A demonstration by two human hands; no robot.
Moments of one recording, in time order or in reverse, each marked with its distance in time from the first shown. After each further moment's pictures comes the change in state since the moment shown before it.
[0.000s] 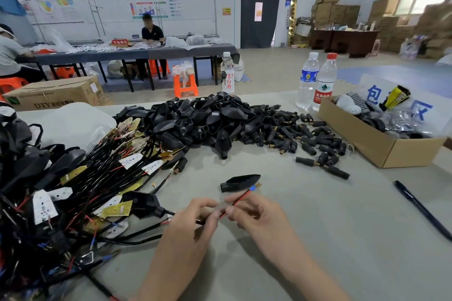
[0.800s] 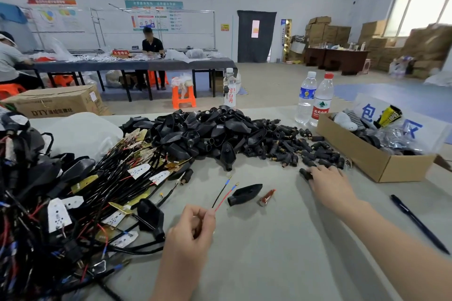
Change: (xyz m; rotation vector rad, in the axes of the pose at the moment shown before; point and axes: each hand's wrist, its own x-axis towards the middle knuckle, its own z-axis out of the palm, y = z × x) left_hand 0.003 -0.011 -0.001 -0.226 0.200 -0.137; right_hand 0.087 0.025 -0.156 -1.639 0.196 0.239
